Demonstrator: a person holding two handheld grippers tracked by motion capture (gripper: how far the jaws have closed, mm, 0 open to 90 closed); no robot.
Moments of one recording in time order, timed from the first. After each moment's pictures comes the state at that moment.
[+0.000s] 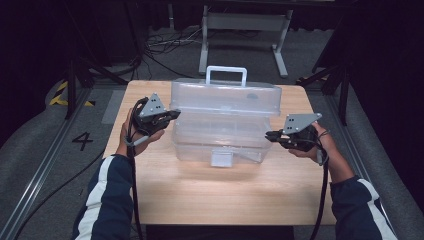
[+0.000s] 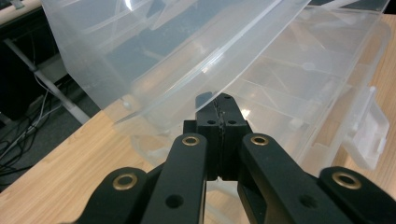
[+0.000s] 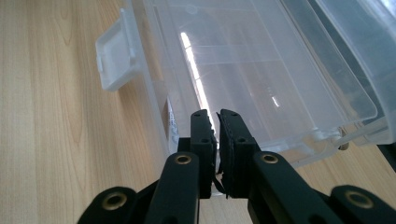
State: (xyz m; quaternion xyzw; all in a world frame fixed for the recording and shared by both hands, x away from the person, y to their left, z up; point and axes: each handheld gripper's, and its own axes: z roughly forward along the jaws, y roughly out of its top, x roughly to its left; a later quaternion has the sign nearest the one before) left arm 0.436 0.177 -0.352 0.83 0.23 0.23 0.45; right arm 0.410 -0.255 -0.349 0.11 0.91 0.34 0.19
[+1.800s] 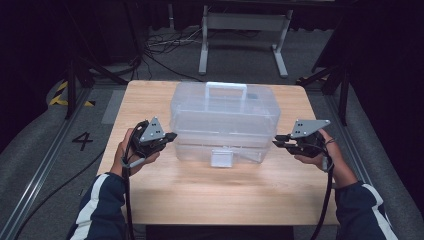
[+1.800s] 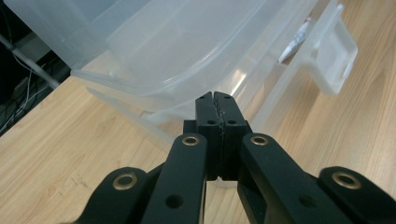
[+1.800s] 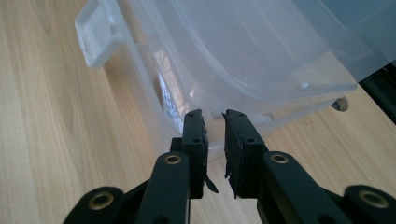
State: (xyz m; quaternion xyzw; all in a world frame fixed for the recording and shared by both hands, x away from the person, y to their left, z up) left arm 0.398 0.182 -0.389 0.87 0.21 0.21 0.39; right arm 0.403 -0.280 -0.369 0.17 0.90 0.34 0.19
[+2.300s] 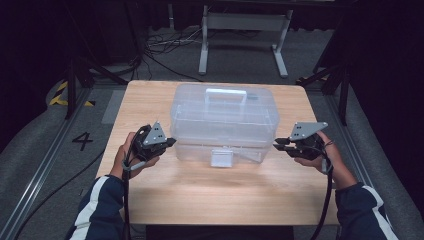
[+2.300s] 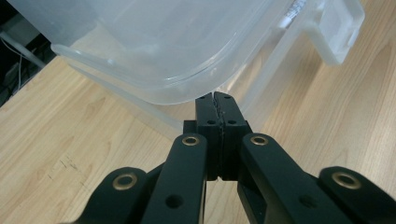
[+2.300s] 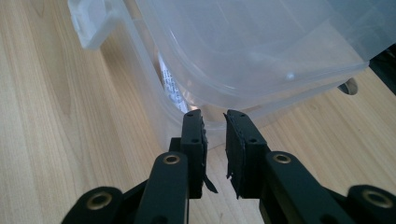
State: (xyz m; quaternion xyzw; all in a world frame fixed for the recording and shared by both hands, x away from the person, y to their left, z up) left arm 0.397 0.182 -0.404 0.89 0.21 0.20 0.37; right arm 0.402 -0.283 -0.381 0.18 0.91 0.33 0.19
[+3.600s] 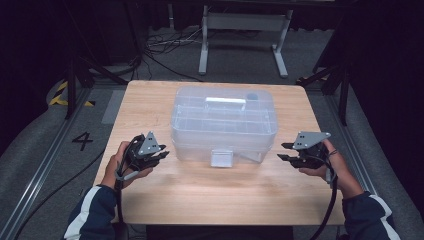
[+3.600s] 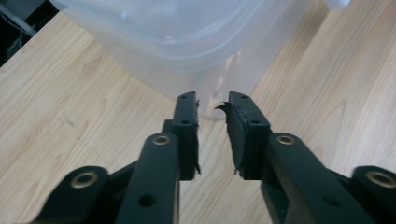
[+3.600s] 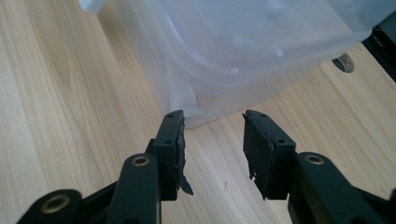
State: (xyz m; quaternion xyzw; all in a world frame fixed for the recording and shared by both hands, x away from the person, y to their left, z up) left arm 0.376 0.200 -0.418 0.90 0.23 0.20 0.32; right arm 0.381 -0.295 -0.391 0.19 0.91 0.30 0.21
